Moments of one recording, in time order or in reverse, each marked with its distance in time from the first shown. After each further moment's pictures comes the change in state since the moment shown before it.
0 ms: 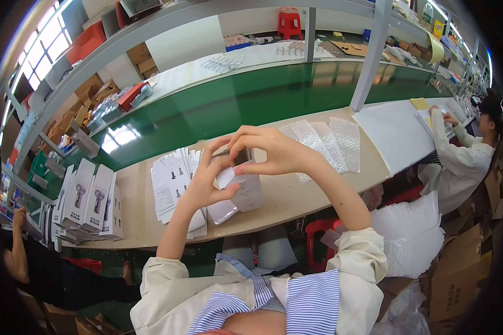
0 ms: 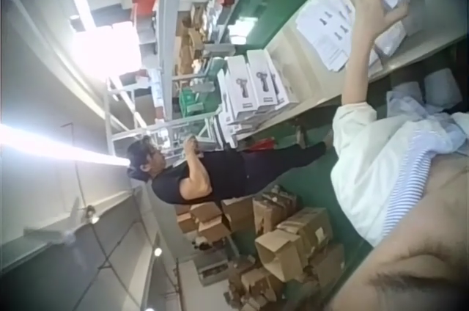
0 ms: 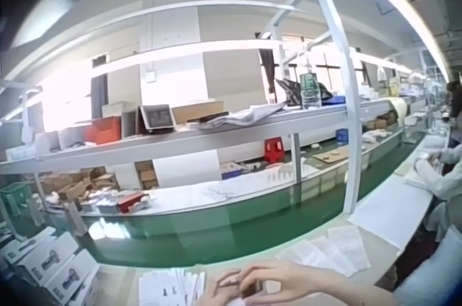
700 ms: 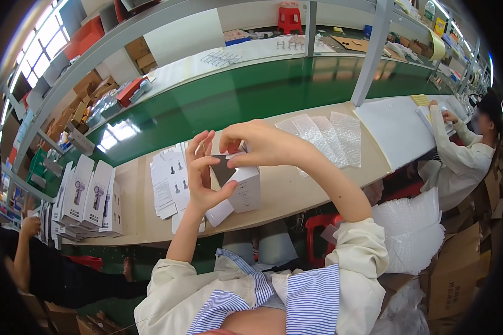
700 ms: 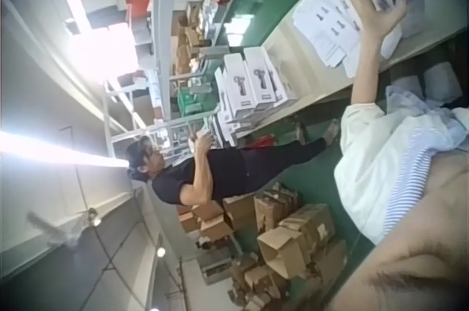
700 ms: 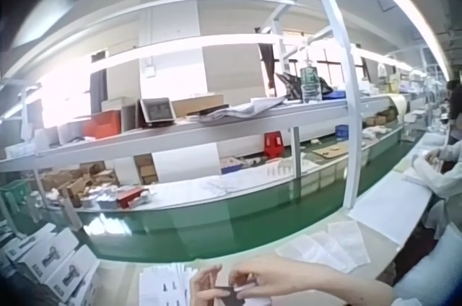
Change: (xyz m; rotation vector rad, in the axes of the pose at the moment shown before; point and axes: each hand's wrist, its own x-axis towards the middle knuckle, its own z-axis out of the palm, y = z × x) left_hand -0.015 -0.018 0.022 -0.189 0.378 0.211; right_hand 0.022 -0.016 0.006 0.032 -0.110 0.251
